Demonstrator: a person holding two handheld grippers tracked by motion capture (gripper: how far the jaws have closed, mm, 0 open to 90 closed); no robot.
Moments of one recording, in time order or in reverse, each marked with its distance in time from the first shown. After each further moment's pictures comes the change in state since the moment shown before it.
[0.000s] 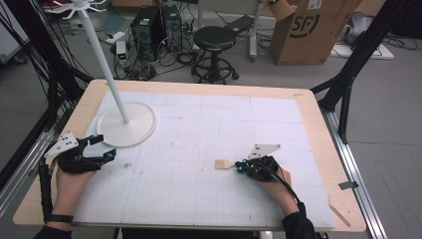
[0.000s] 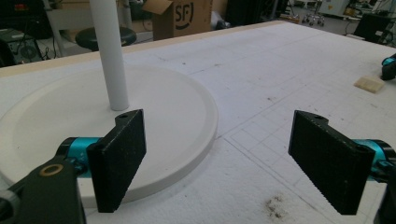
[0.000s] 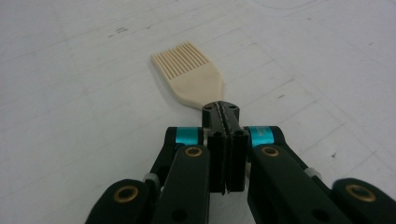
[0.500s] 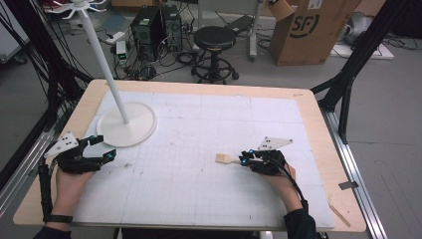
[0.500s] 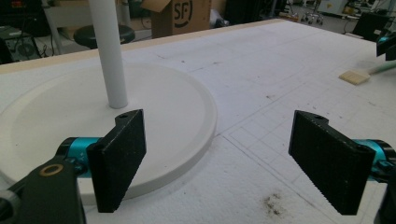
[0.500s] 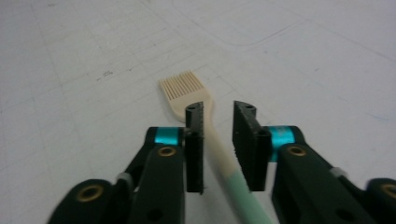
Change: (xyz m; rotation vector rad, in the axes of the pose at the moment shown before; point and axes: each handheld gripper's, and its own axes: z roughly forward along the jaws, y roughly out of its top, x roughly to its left) left arm 0.000 0.000 -0.001 0.007 -0.004 -0.003; right arm -0.018 0.003 -0.021 -0.121 -0.013 0.067
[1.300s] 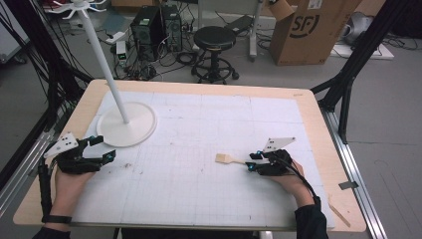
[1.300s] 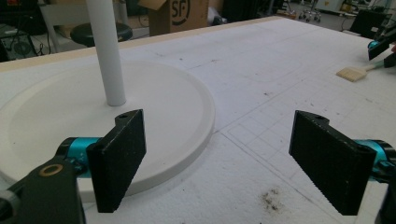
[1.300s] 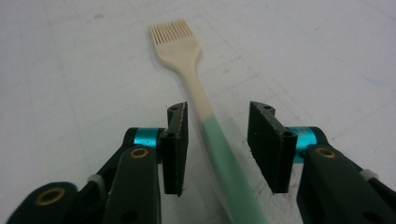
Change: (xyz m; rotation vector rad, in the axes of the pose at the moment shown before) left arm 0.000 0.000 -0.001 0.011 -0.011 0.005; right arm -0.021 -0.015 -0.002 0.140 0.064 -0.086
